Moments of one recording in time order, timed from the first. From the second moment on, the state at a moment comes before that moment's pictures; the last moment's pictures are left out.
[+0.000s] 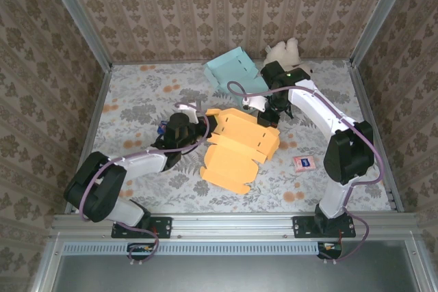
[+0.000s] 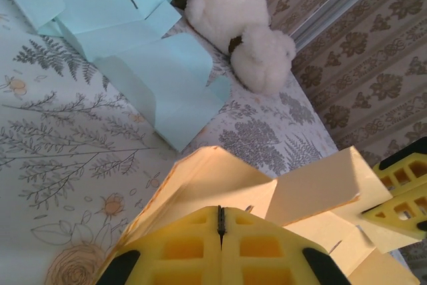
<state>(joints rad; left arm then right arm) -0.64 1.44 0.59 0.60 0.16 -0.68 0.37 1.81 1.64 -1.21 -0.25 -0.83</state>
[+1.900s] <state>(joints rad) -0.77 1.69 0.76 0.84 0.23 -0.71 0.38 1.81 1.60 -1.15 -0.28 -0.83</state>
